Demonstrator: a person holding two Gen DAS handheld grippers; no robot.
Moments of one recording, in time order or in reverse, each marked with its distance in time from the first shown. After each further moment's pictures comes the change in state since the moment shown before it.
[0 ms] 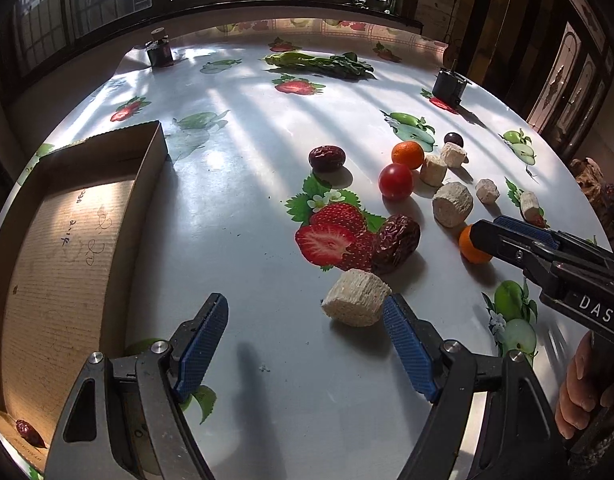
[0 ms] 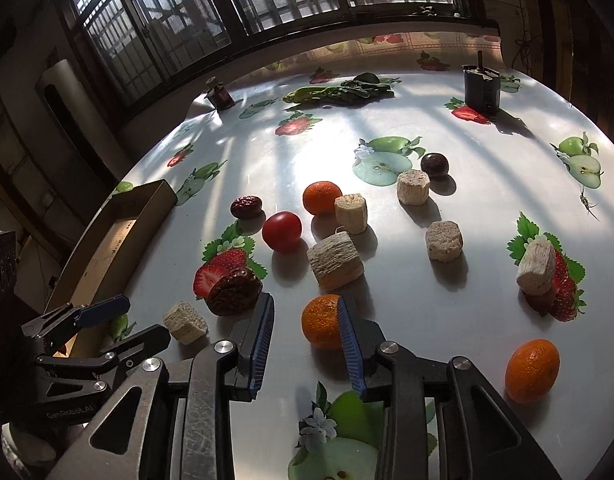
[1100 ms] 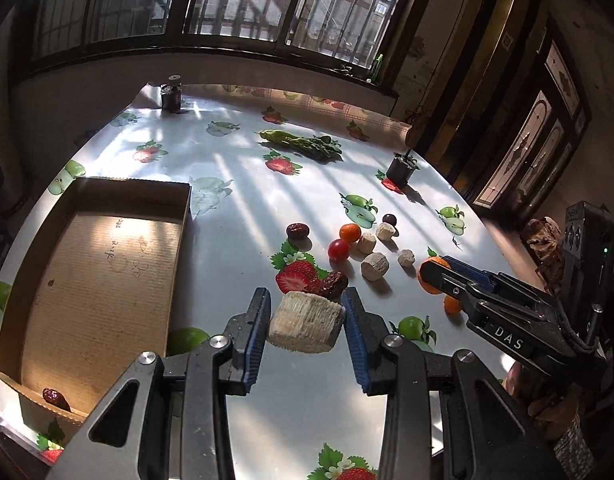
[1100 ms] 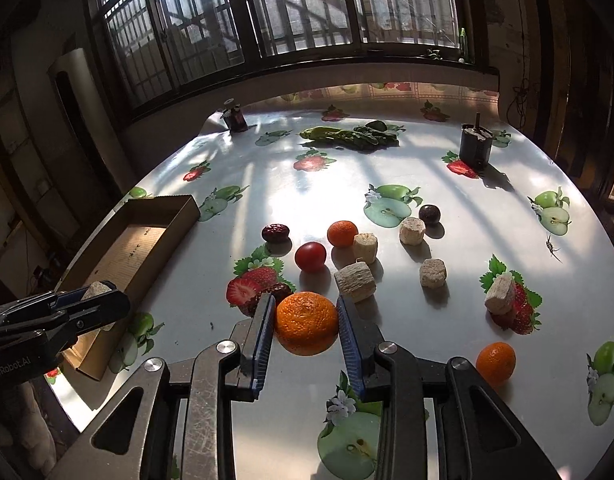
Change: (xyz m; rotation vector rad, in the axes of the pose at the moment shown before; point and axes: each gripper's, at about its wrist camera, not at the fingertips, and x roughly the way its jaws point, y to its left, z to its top) left arm -0.146 0.032 -0.001 -0.124 -0.217 -0.193; right arm -0.075 0.055 0.007 -0.098 -0.124 -0.036
